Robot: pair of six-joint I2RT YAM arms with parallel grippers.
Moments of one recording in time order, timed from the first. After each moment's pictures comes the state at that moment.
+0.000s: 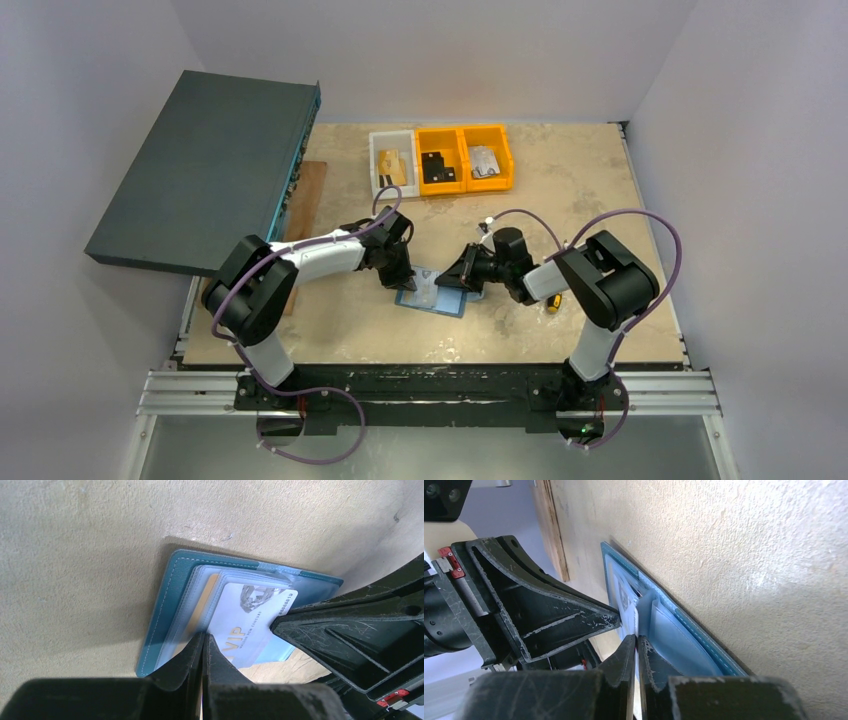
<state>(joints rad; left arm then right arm) -0.66 1.72 0.97 -0.40 0.14 -0.90 0.50 1.79 0.52 0.69 -0.60 1.07</state>
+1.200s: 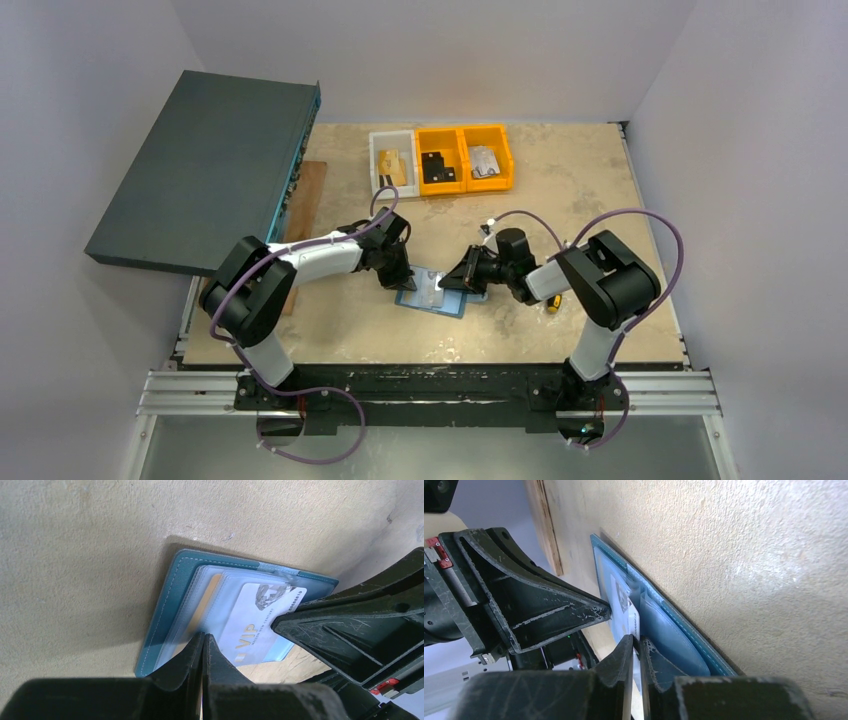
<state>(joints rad) -0.65 1.71 0.94 -0.37 0.16 -0.91 0.47 1.79 0.51 0.66 -0.63 1.03</state>
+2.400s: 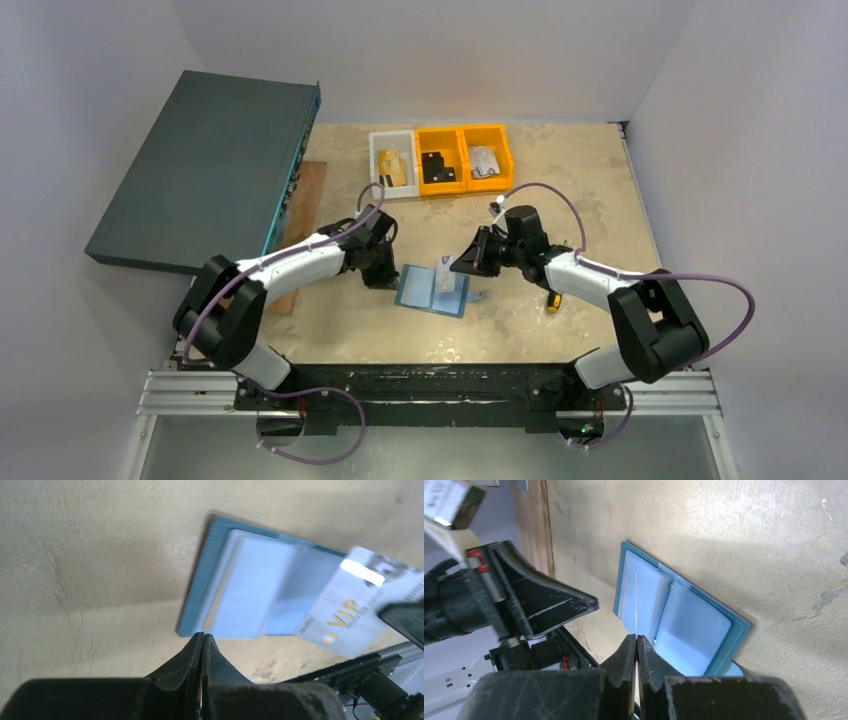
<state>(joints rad) -0.62 1.57 0.91 -0.49 0.12 -0.83 0.44 1.46 0.64 0.11 -0.51 0.82</state>
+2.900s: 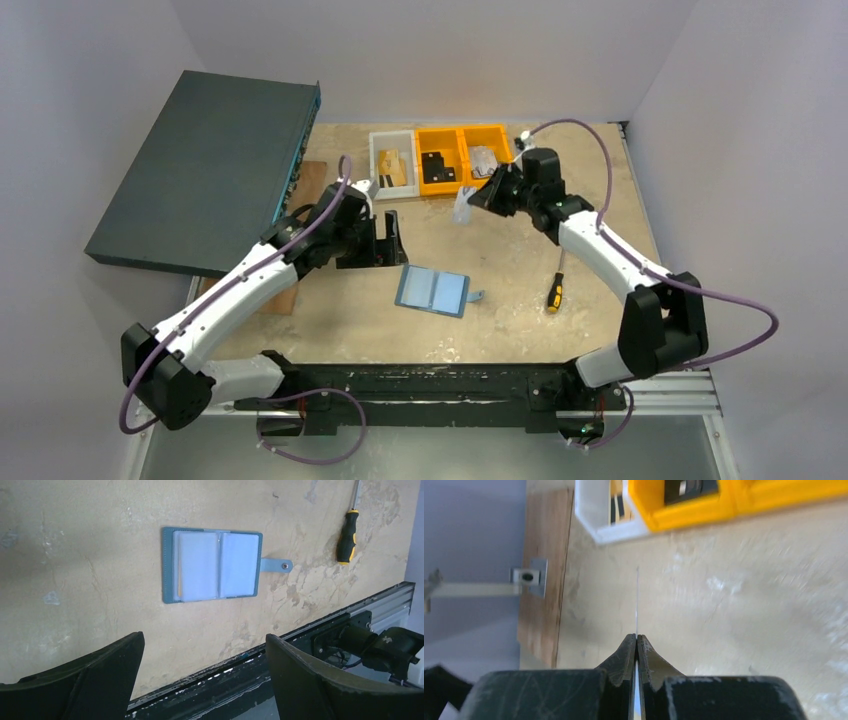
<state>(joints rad) -0.63 1.22 1.09 -0.74 0.09 -0.64 0.35 1.45 1.04 -0.16 -0.29 0.70</state>
